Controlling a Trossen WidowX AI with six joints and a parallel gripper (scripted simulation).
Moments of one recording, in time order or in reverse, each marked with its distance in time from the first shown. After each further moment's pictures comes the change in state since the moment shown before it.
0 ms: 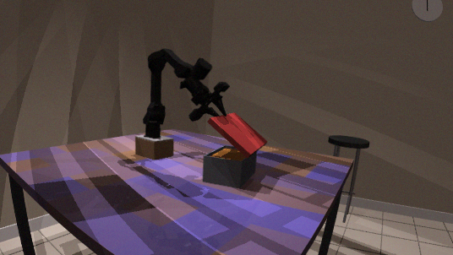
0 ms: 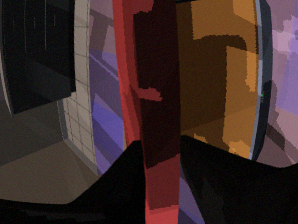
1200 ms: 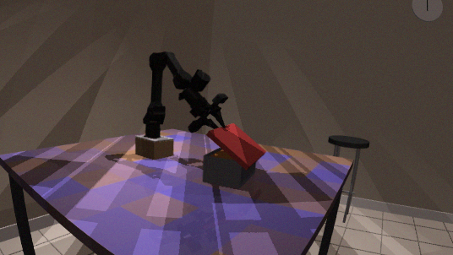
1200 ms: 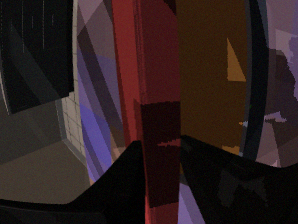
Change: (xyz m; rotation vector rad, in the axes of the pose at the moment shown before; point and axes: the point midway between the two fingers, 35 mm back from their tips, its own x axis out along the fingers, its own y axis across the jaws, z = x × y) arm 0.027 -0.035 0.000 -0.006 0.002 0.007
